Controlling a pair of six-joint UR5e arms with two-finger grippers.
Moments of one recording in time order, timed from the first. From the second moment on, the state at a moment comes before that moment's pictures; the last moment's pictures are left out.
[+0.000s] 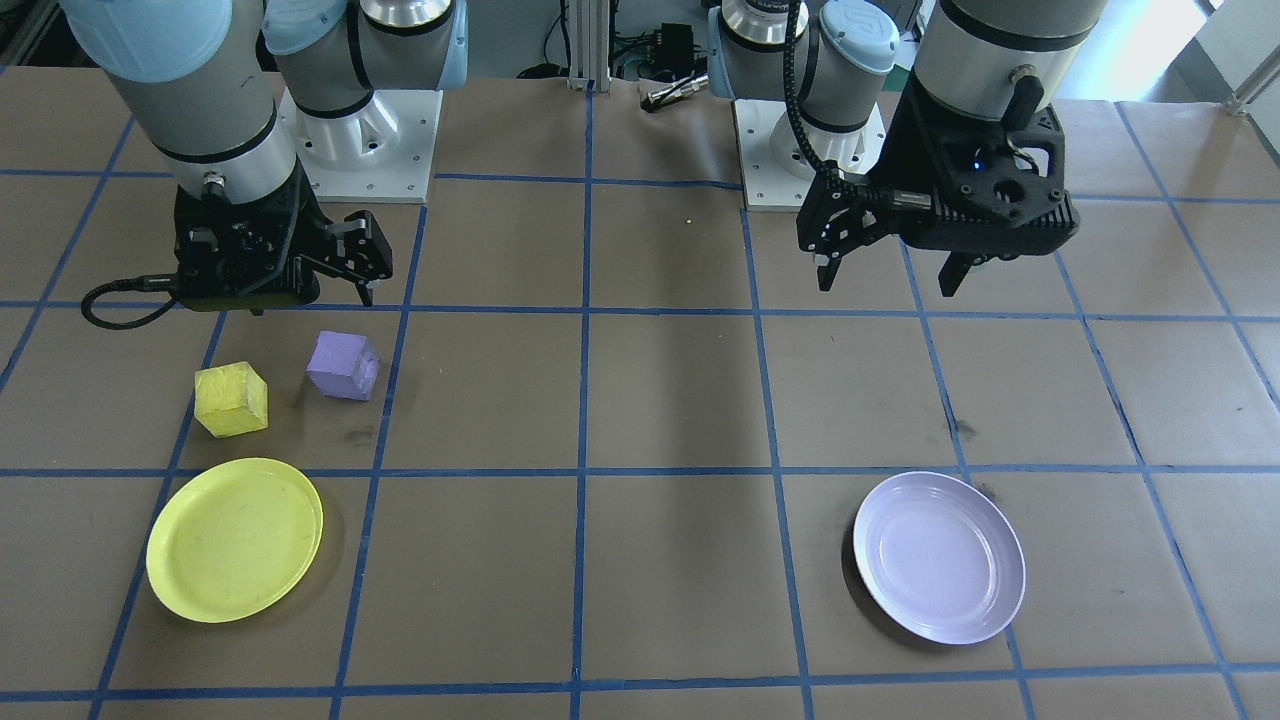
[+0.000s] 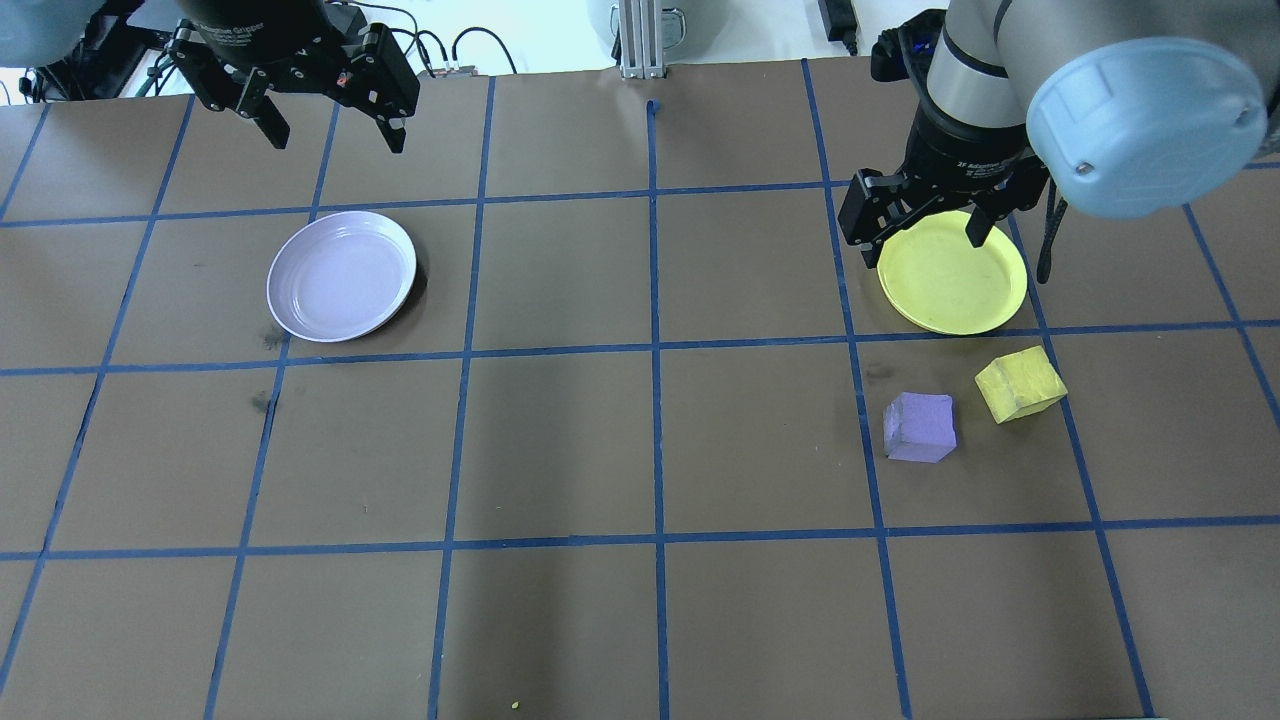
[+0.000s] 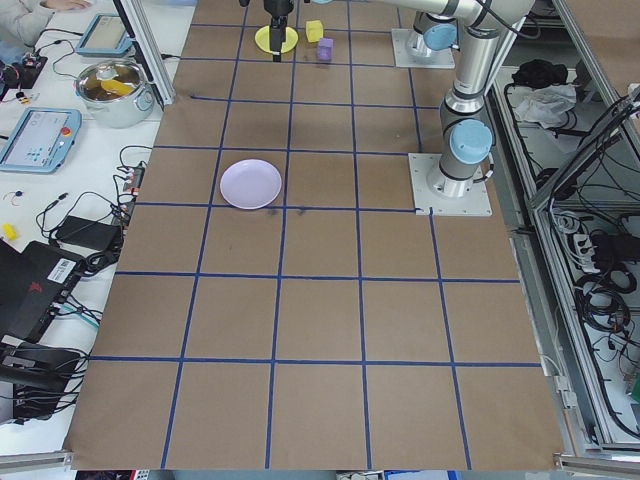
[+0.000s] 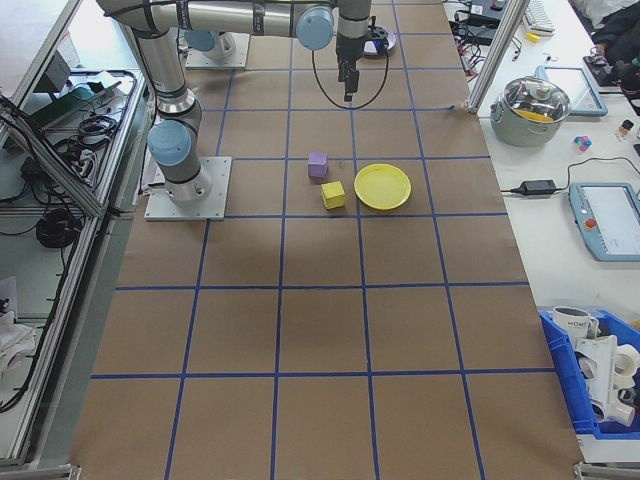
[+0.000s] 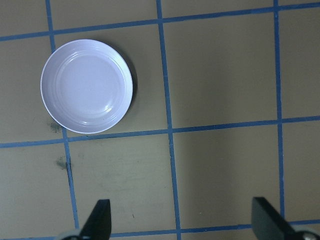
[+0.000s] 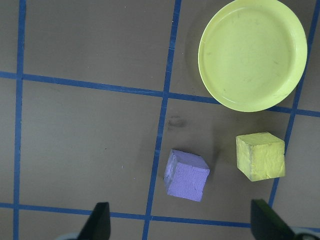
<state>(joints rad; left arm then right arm) -1.62 -1.71 -1.31 -1.65 1.62 0.03 1.60 -1.51 1.62 -1.64 -1.64 -0.11</state>
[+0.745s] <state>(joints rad) -1.62 -1.68 -1.35 -1.66 1.62 0.03 1.35 -1.47 1.62 -1.69 -1.66 -0.37</state>
